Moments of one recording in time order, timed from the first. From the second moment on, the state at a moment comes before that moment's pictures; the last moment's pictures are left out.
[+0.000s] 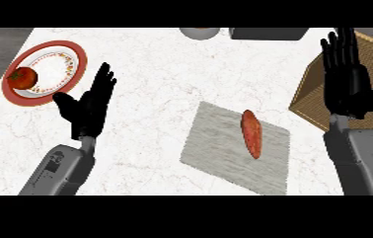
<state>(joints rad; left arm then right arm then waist) -0.30 0.30 -0.26 -1.31 0.38 0.35 -0.01 -0.38 -0.32 -0.05 -1.38 -0.33 -0.24 -0.18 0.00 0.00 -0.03</state>
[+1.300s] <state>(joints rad) -0.26 0.59 -0.27 -1.45 0.20 0.23 -0.07 -0.75 -0.42 0.58 -1.46 0.03 -0.12 0.44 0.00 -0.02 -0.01</state>
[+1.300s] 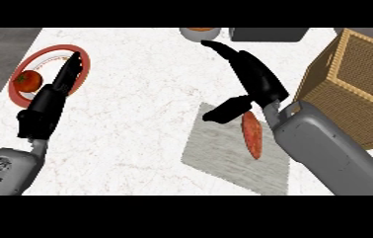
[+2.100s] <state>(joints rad) -0.22 0.58 -0.23 -1.49 0.18 0.21 -0.08 -1.02 -0.62 0.60 -1.40 -0.24 0.67 0.78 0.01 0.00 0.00</state>
